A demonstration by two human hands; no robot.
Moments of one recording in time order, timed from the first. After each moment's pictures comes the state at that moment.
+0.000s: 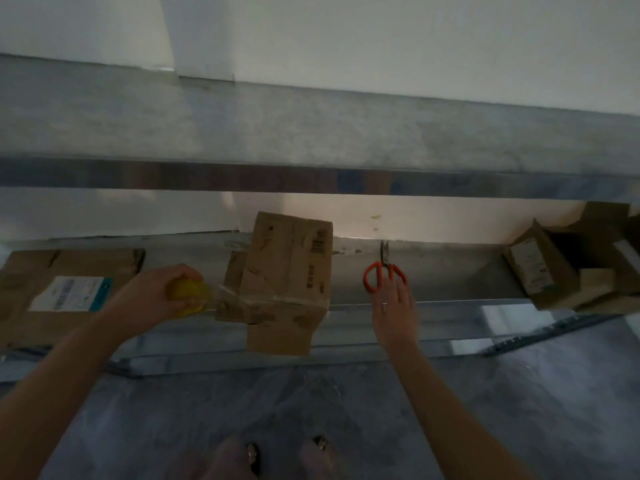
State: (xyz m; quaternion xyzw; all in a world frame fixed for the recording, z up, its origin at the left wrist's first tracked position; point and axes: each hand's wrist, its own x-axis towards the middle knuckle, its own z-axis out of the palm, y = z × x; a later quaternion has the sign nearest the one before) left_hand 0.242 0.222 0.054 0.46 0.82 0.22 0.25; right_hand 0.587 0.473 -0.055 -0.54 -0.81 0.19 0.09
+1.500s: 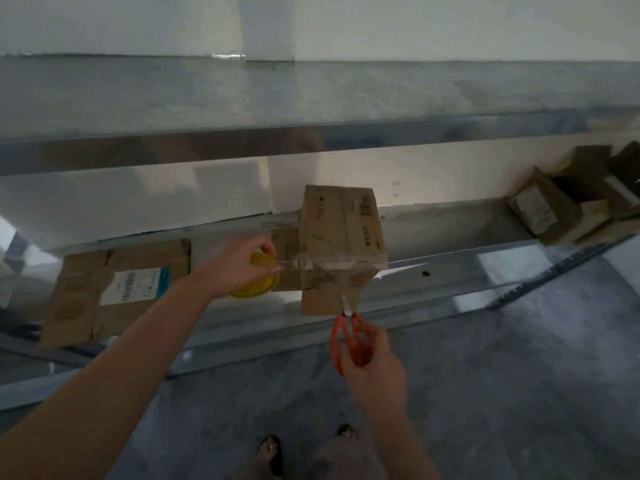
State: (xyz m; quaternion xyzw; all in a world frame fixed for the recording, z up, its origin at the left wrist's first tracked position) left_hand 0.237 0.219 0.073 0.59 0.73 0.23 0.27; right_hand 0.522 0.186 0.035 -0.63 -0.64 0.39 0.18
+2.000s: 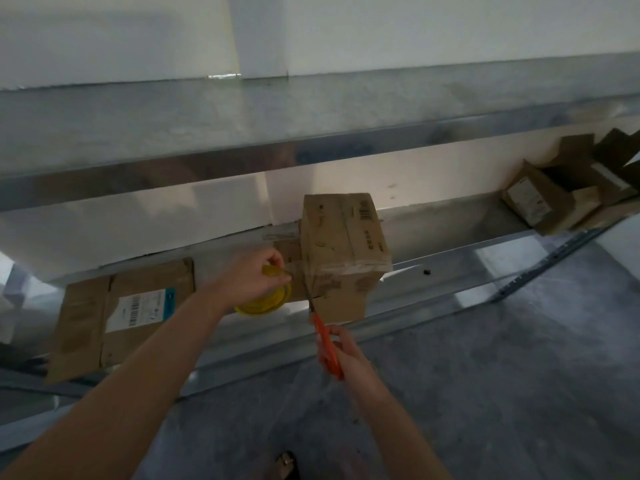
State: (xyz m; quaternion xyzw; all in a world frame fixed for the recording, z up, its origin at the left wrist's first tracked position) left_hand 0.234 0.230 0.060 0.56 0.73 0.23 0.32; right_hand 0.470 0.194 0.029 -0.51 -0.46 0.70 0.17
